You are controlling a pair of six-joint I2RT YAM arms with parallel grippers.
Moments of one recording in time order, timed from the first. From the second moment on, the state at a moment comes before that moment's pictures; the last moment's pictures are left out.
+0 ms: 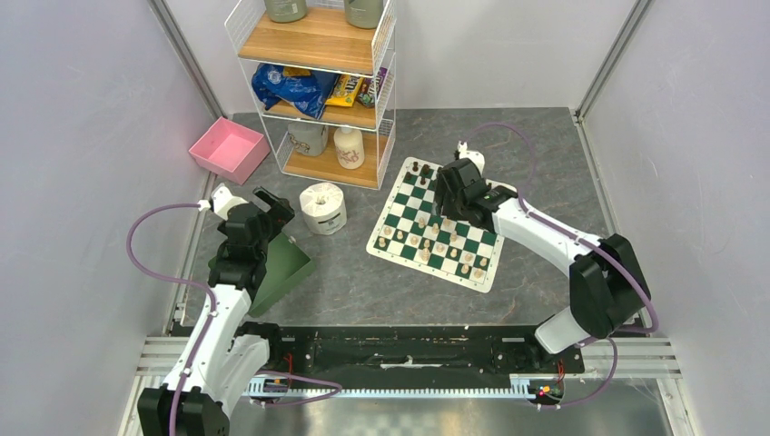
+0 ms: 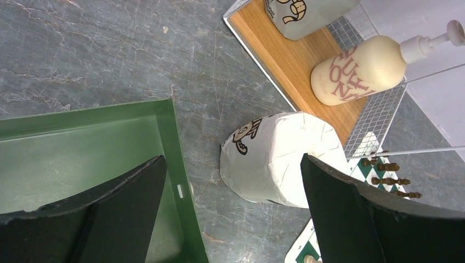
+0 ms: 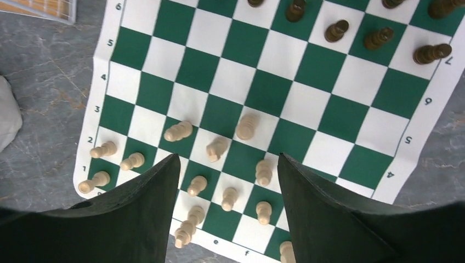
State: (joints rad) left arm -0.07 0.78 0.53 -0.17 -0.29 -0.72; right arm 0.58 1.53 1.08 -0.39 0.31 0.56
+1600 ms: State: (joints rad) left arm -0.07 0.81 0.52 -0.15 -0.28 -0.72; right arm 0.49 1.77 1.18 -0.41 0.21 0.50
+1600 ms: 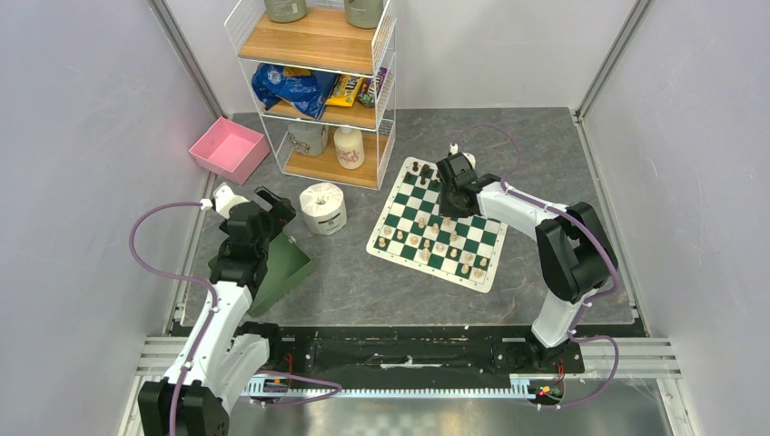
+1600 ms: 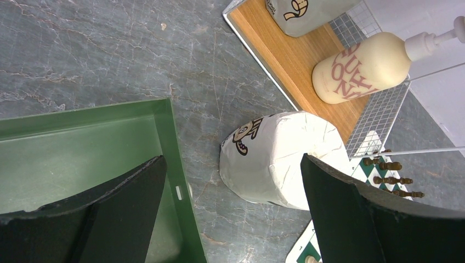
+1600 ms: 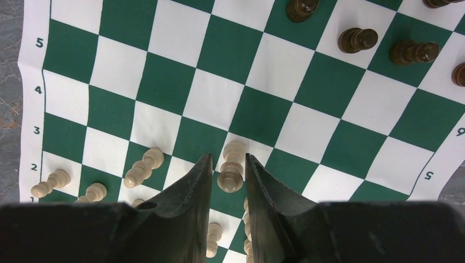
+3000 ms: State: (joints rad) left arm -0.07 0.81 0.52 -0.15 -0.28 -0.72; right arm 0.51 1.76 1.18 -0.45 0.21 0.50
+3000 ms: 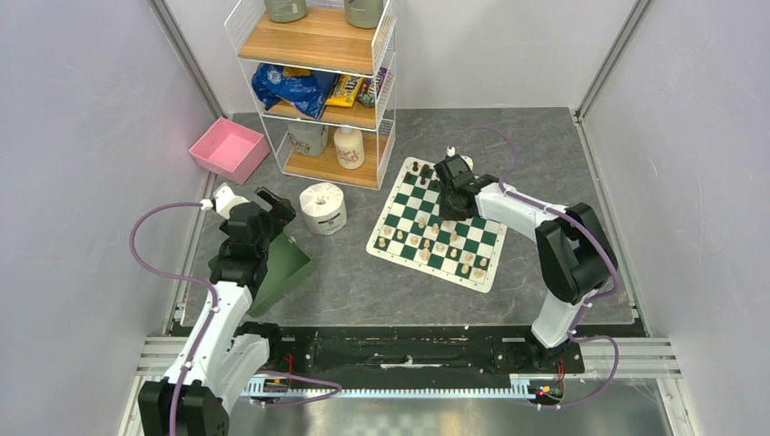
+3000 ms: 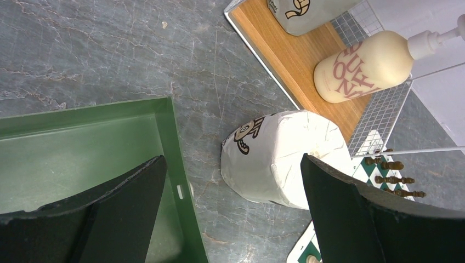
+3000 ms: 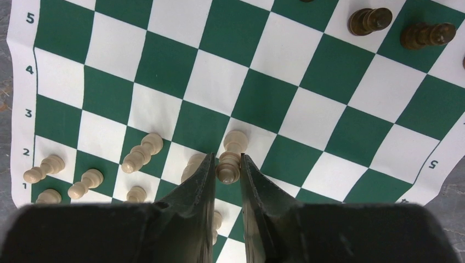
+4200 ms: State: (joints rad) left arm -0.07 0.82 0.52 -0.13 -0.26 -0.72; right arm 0.72 1.42 0.93 -0.54 0.16 0.60
